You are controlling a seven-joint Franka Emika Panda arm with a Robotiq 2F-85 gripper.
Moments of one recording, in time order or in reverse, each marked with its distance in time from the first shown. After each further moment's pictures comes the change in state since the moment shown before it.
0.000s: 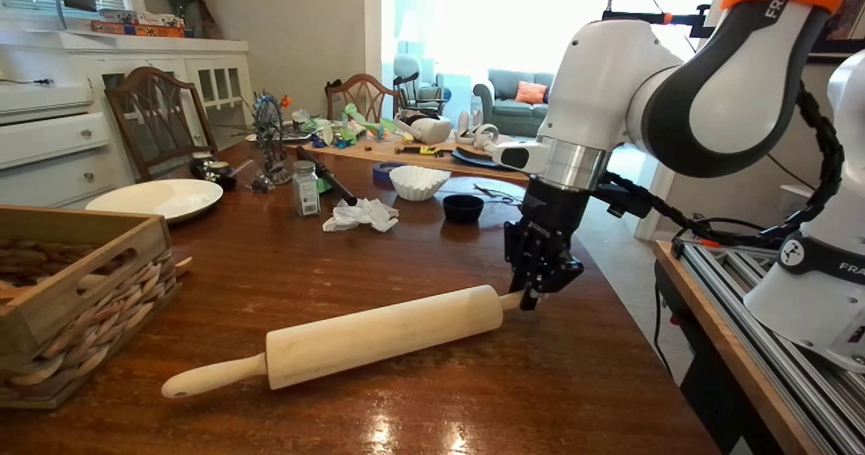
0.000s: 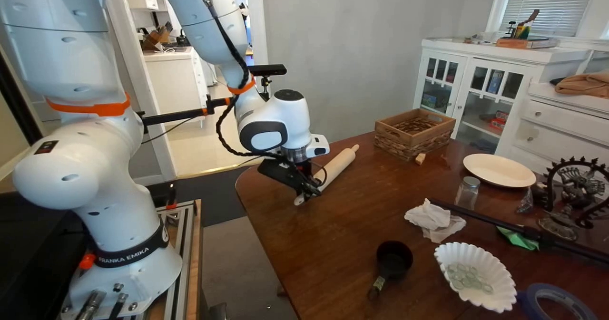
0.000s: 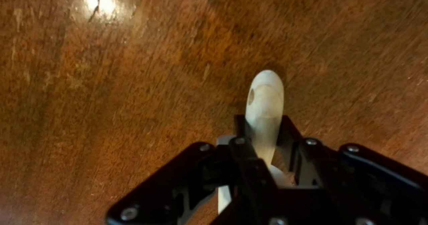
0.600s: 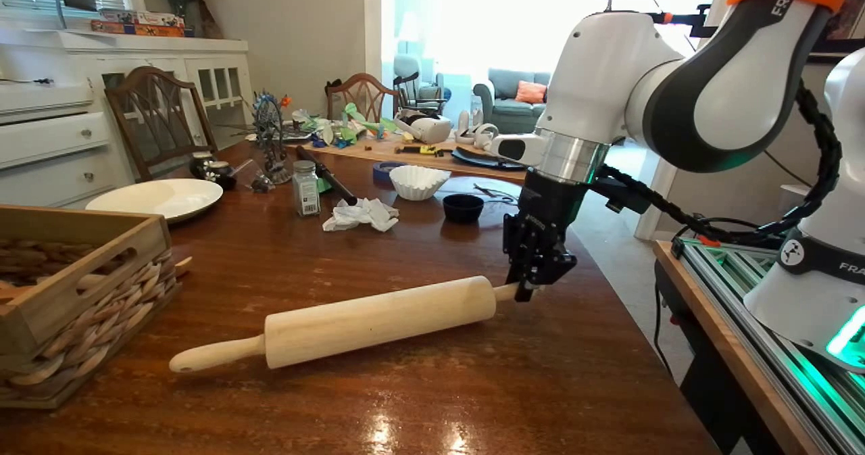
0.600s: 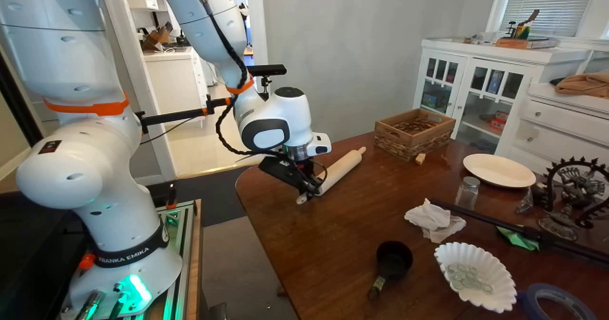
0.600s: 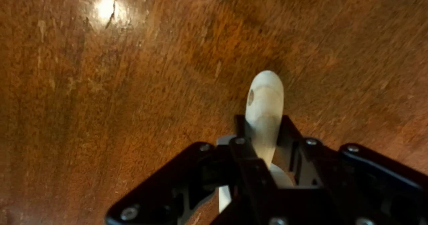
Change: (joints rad) arm 0.039 -0.020 -0.062 0.000 -0.069 -0.004 0.118
